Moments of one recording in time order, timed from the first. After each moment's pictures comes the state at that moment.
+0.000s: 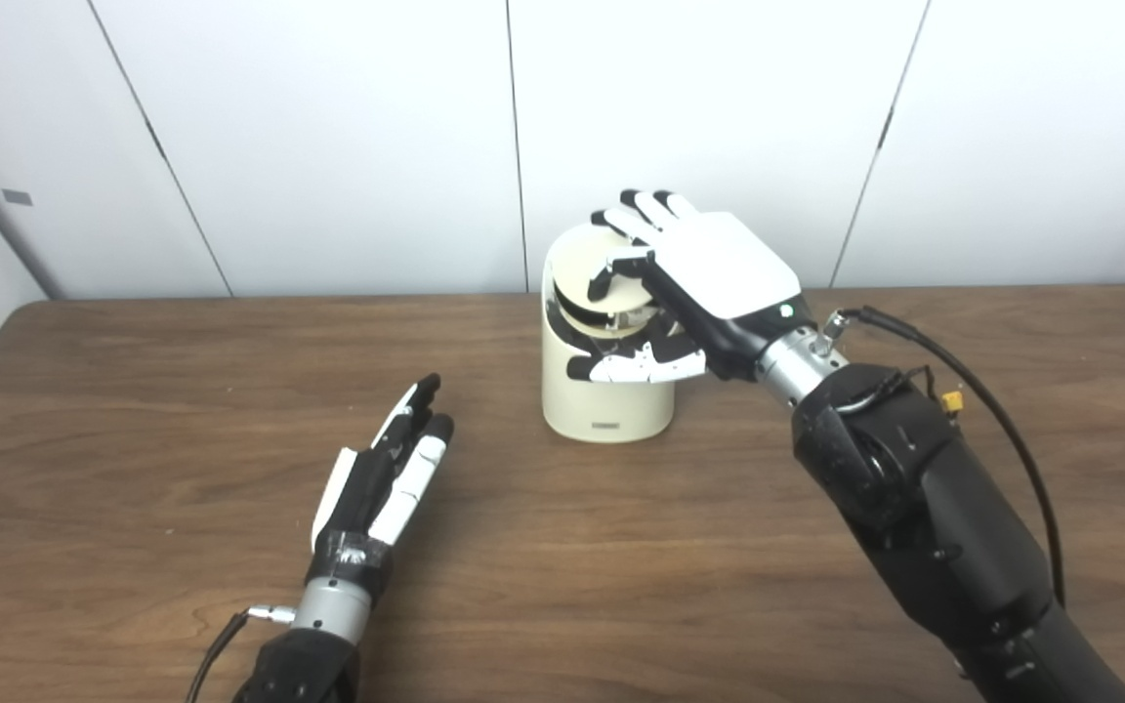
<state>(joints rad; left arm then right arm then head) -0.04 0.06 -0.03 -0.24 0.03 0.24 -0.06 -0.59 -0.28 0.39 -0.22 -0.98 0.15 0.37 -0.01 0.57</state>
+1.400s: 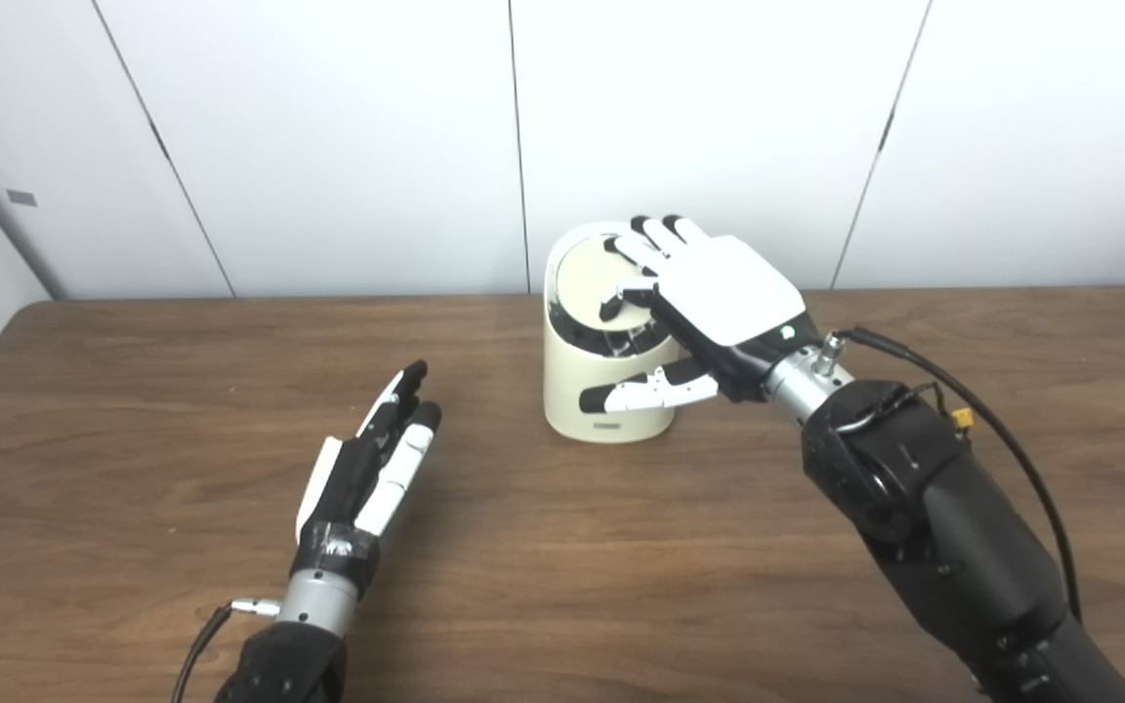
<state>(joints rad) -0.05 0.07 -0.02 -0.30 0.03 0.28 -0.06 -0.56 -0.31 0.40 -0.22 -1.10 0.11 0.42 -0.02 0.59</state>
